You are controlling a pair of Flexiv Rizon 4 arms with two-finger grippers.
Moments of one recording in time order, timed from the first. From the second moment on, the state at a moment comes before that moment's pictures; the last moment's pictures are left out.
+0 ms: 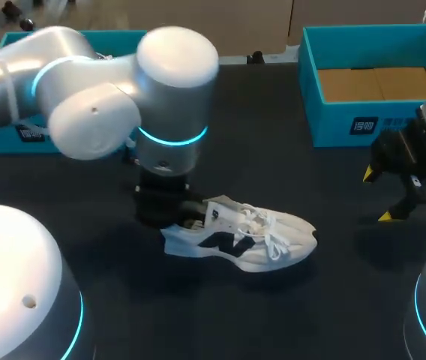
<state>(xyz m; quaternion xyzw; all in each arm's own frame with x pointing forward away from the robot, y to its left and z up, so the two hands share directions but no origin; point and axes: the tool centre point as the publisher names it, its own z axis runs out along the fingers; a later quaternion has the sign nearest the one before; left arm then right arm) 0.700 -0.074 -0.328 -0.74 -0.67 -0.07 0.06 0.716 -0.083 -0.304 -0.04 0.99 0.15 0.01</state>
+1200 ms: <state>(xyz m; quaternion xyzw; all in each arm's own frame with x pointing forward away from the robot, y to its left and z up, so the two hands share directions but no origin) 0.702 -0.132 -0.387 -0.72 -0.69 -0.07 0.06 0.716 -0.083 -0.304 -0.04 0.99 0.15 0.01</state>
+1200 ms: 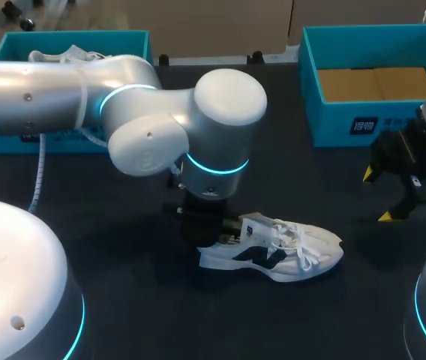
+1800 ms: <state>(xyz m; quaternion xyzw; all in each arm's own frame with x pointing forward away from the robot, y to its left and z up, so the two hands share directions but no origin) 0.699 -0.139 -0.392 -0.72 -0.68 -0.07 0.06 0.716 -0.083 -0.304 -0.04 0.99 0.15 0.01</state>
